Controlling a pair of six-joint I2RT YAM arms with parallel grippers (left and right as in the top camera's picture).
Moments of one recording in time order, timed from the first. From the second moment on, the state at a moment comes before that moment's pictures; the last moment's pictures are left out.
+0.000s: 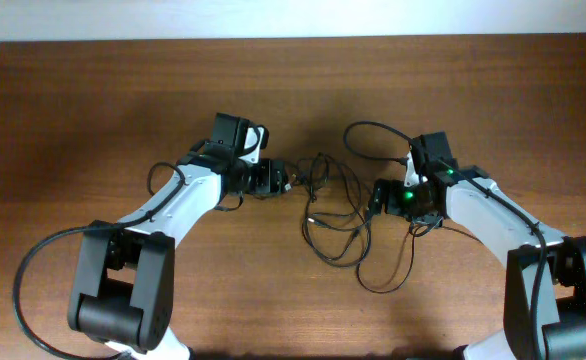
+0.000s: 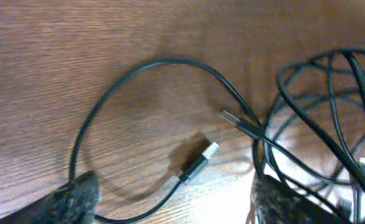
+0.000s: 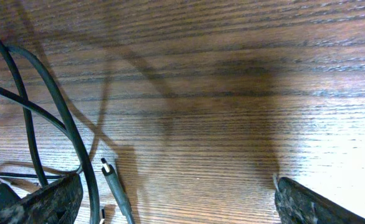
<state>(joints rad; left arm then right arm) -0.26 1.79 1.08 -0.41 0.29 -0.21 0.18 1.71 0.94 -0.56 -0.21 0.38</state>
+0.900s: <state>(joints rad) -0.47 1.75 1.09 -0.29 0.16 -0.11 0.18 1.71 0.94 -0.59 -0.32 0.39</state>
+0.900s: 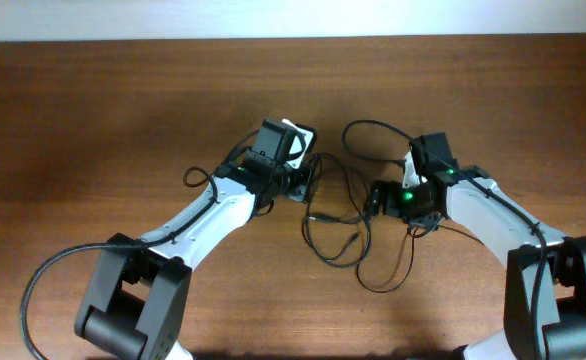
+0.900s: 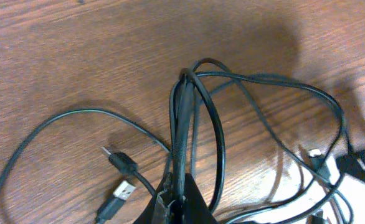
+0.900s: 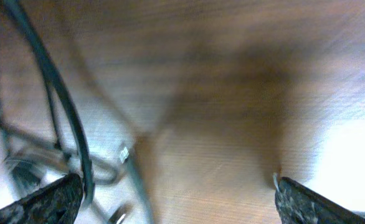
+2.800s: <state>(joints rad) -0.25 1.75 1.09 -0.39 0.20 -0.32 0.35 1.54 1.04 -0.83 -0.18 0.44</state>
